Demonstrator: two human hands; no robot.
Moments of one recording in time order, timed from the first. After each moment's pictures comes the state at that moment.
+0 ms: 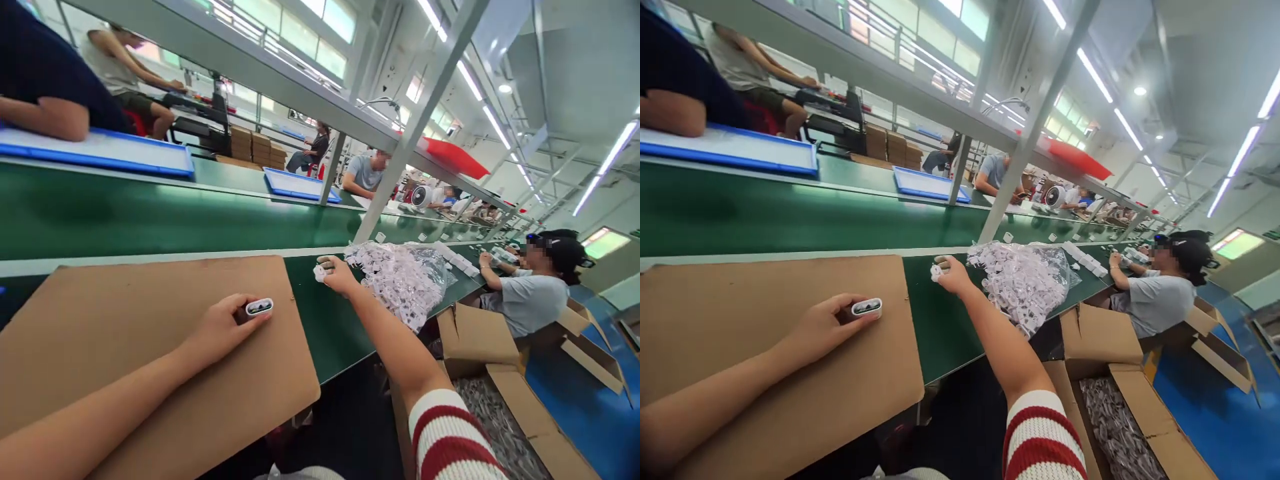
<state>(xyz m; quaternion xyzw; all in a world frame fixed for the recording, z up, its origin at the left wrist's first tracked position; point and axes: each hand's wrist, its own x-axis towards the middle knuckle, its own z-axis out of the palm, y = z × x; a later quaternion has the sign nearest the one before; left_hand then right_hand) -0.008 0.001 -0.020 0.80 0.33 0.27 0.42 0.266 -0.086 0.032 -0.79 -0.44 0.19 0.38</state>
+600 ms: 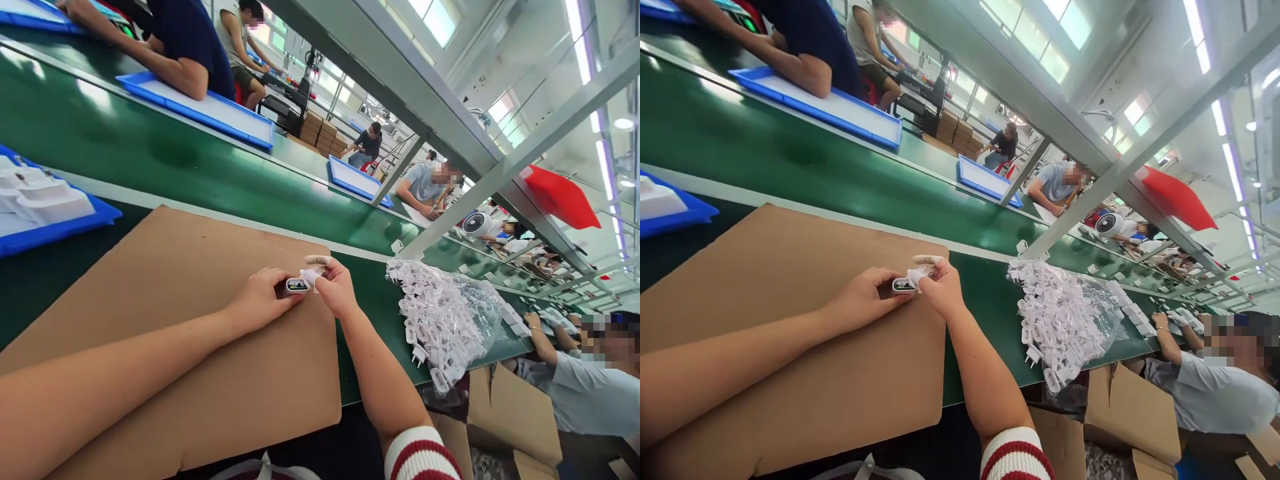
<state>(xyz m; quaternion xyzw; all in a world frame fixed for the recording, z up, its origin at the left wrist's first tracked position) -0.011 0.017 -0.029 0.78 0.35 0.32 0.41 0.158 -0.039 0.011 -0.58 -0.44 0.40 0.56</state>
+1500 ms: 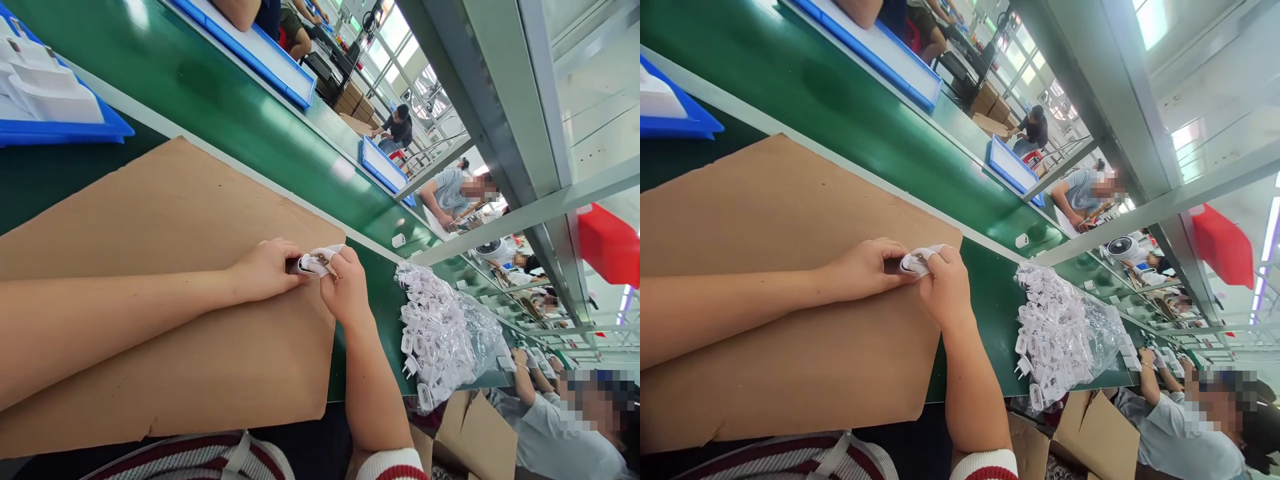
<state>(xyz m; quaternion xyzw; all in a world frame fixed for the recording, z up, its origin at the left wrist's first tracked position) -0.011 0.018 -0.023 0.79 0.37 0.26 0.41 0.162 -0.058 0.025 -0.58 -0.78 0.00 0.25</state>
